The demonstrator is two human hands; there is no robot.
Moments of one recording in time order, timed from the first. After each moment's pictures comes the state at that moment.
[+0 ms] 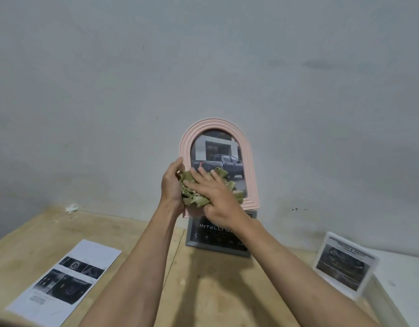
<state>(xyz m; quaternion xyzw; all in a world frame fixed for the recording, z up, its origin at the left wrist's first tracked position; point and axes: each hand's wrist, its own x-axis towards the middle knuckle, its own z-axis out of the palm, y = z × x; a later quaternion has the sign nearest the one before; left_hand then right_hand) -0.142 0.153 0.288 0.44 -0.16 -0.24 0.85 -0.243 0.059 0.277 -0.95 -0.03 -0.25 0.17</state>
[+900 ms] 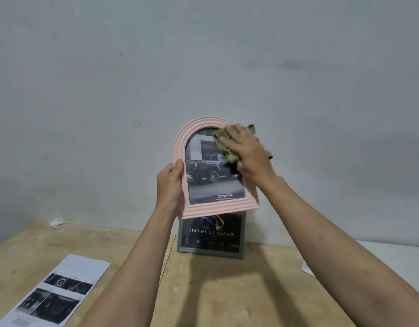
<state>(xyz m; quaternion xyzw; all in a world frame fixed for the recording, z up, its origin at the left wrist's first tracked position) -0.161 0.126 0.292 0.54 -0.21 -0.12 0.81 -0.264 -0.057 0.341 -0.91 0.05 -0.42 0.00</state>
